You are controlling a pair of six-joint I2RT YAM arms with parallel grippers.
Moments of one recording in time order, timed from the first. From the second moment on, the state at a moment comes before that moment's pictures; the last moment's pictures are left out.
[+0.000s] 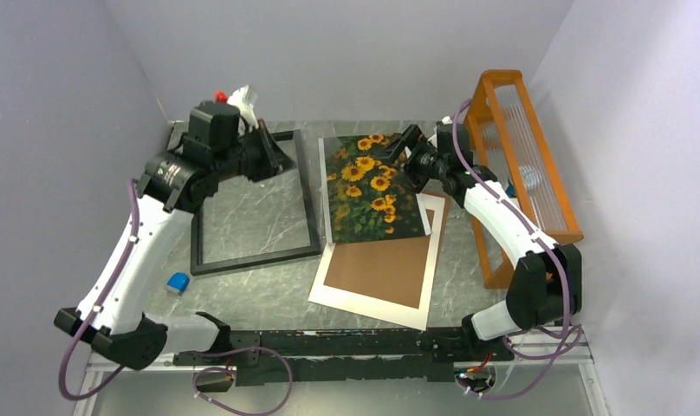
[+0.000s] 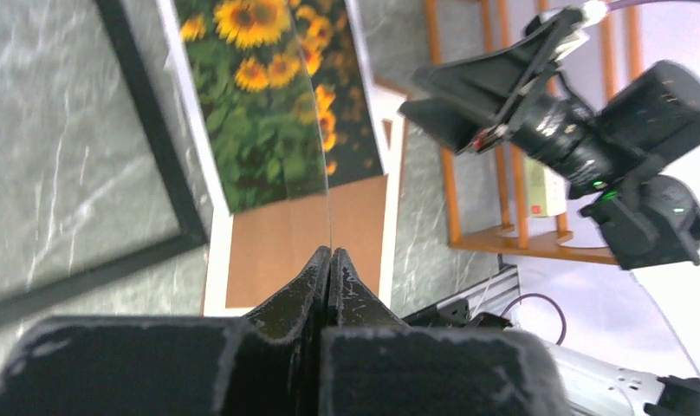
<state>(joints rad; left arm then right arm) -0.49 1.32 1.80 -0.96 0.12 -0.67 0.27 1.46 1.19 -0.24 -0.40 1.00</state>
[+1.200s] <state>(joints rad) 0.08 1.29 1.34 -0.89 0.62 -0.96 0.40 1.75 0.91 0.08 -0.58 1.30</state>
